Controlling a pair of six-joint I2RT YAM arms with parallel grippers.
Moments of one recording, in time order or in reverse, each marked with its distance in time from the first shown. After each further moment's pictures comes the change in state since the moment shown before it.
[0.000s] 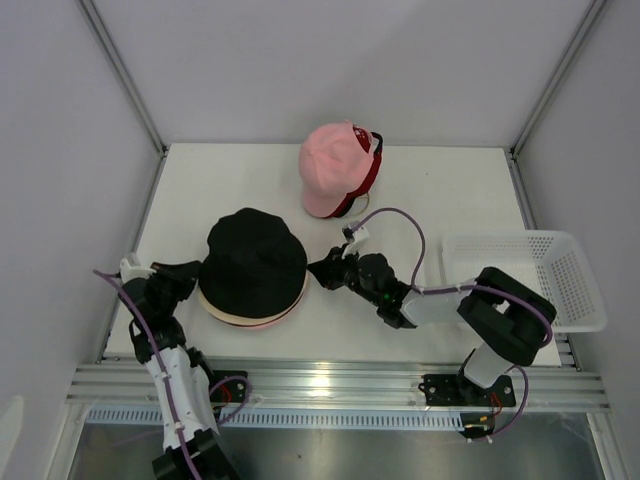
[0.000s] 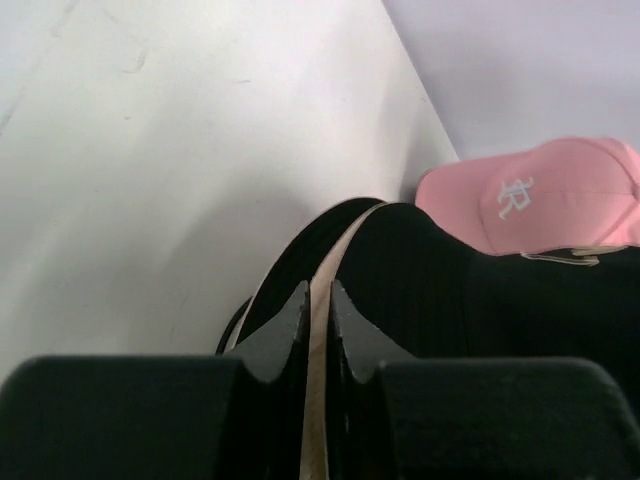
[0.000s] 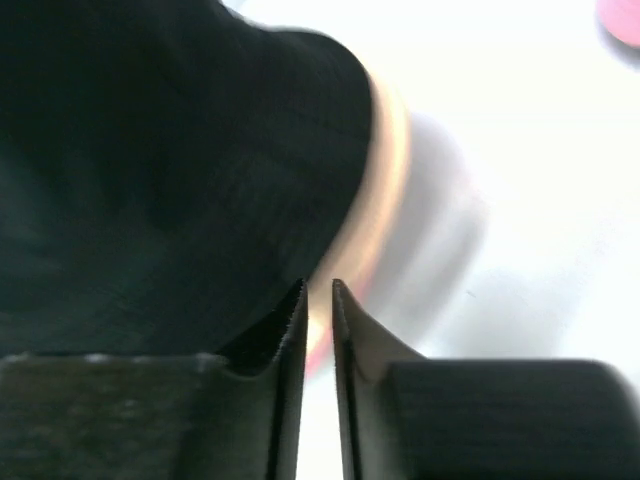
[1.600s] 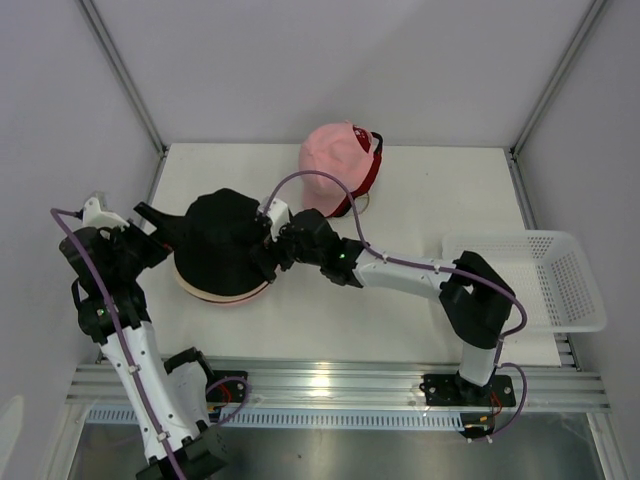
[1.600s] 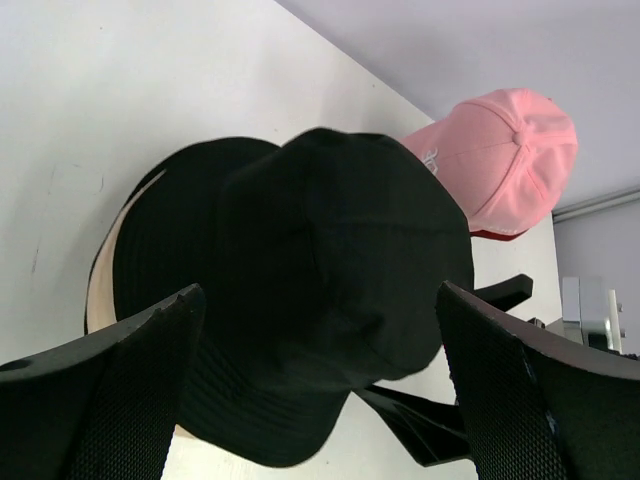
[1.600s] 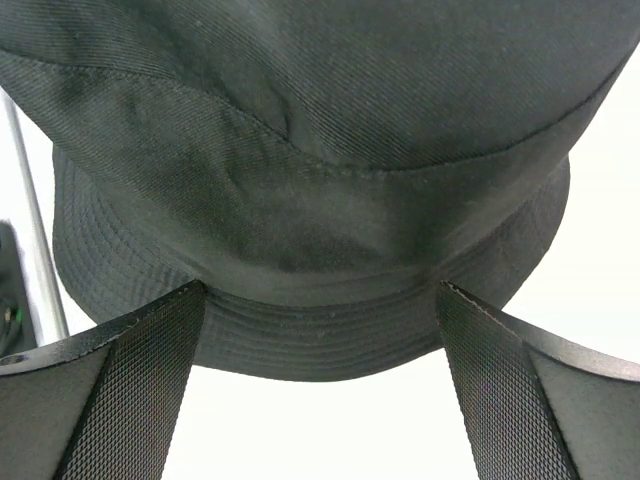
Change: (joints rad) left arm -0.007 0.213 0.788 -0.634 0.066 0.369; right arm 0.081 0.195 0.698 -0.710 -0.217 -0.534
